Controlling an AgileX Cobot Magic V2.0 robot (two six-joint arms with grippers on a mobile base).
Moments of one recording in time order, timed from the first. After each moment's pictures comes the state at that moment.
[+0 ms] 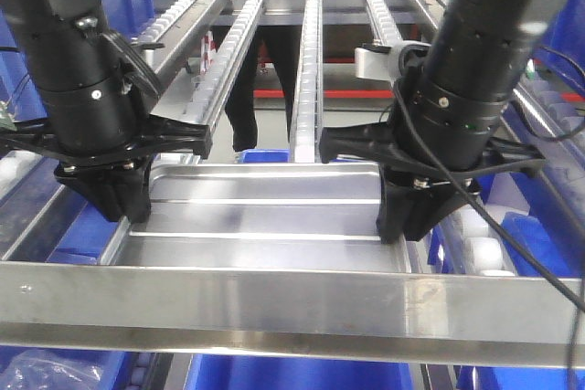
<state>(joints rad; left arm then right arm) -0.53 1.82 -1.17 0.18 0.66 -0.51 0.44 1.78 -1.07 0.07 0.55 0.39</state>
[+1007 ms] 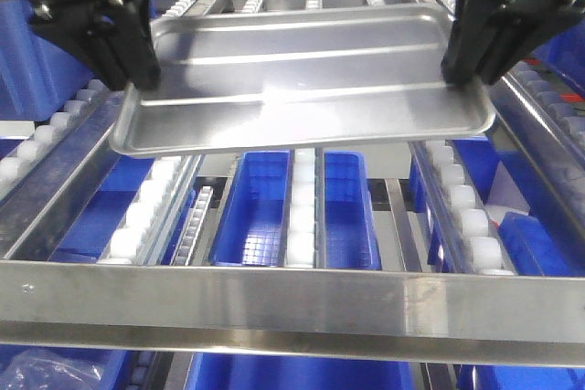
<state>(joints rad) -0.66 1.51 -1.23 0.19 0.84 -0.58 0.47 1.38 -1.11 -0.14 0.81 0.57</state>
